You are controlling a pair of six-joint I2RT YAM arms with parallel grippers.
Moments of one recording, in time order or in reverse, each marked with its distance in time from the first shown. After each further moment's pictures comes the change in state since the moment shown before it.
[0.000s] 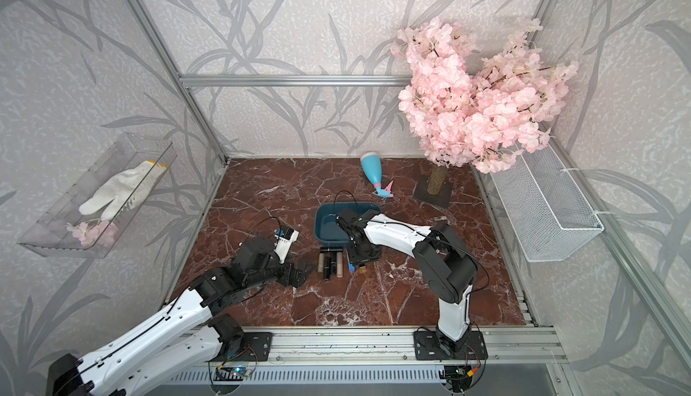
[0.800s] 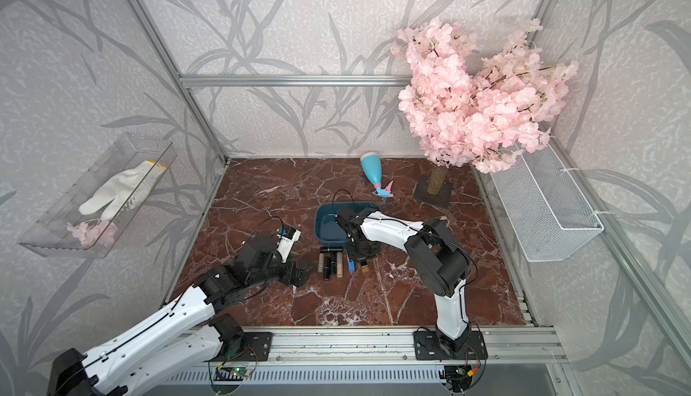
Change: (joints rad) left arm 0.000 0.029 0.000 0.019 0.007 0.001; right arm -0.010 0.074 0.054 0.003 0.010 -0.068
